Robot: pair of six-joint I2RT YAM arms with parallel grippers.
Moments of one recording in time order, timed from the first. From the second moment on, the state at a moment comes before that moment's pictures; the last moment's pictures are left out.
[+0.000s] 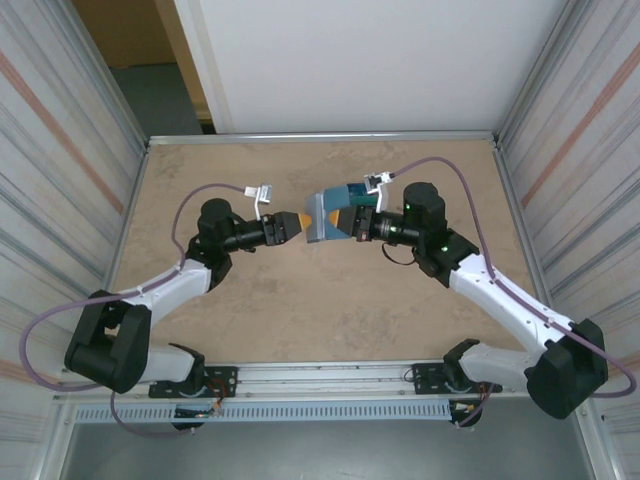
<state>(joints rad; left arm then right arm) -0.40 1.33 0.64 0.61 0.86 -0.89 0.59 1.16 0.90 0.05 -0.58 0.76</state>
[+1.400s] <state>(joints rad) -0.42 1.34 0.65 0.66 0.87 -0.91 0.53 1.24 0.89 0.07 -0.54 0.81</state>
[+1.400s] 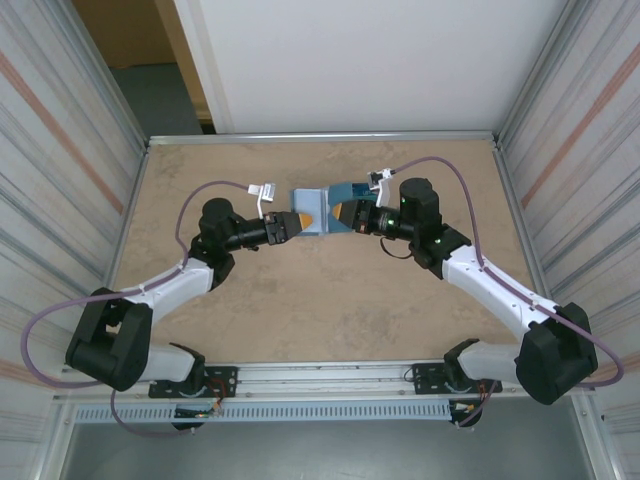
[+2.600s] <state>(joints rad) -0.43 1.32 0.65 0.53 0.86 -0.84 0.59 1.28 0.91 -0.04 -0.46 0.71</state>
